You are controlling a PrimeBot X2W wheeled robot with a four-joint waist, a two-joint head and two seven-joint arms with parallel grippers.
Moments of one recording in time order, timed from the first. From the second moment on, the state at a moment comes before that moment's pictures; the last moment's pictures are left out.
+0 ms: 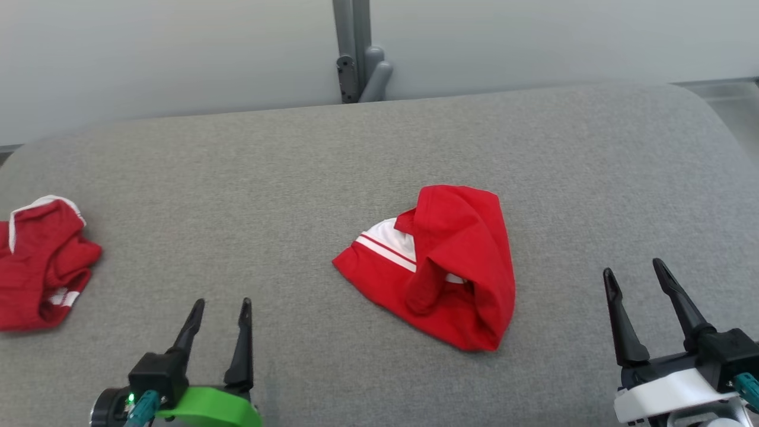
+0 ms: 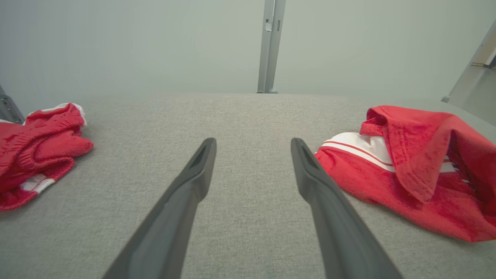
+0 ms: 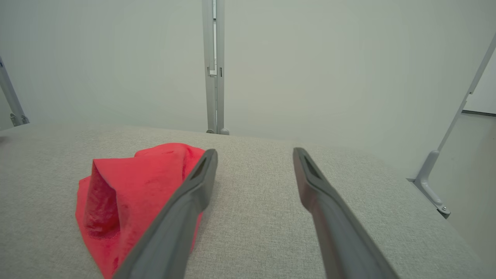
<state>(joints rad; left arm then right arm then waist) -0.06 0.30 -0.44 0.16 -0.49 0.17 -0.26 0.09 -0.15 -0.01 -0.04 0.09 0.13 -0.26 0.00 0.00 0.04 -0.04</state>
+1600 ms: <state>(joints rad) -0.22 0.06 -0.24 0.43 -0.47 -0.13 -0.11 0.04 -0.12 0.01 -0.04 0.09 0.13 -0.26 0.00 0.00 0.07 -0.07</state>
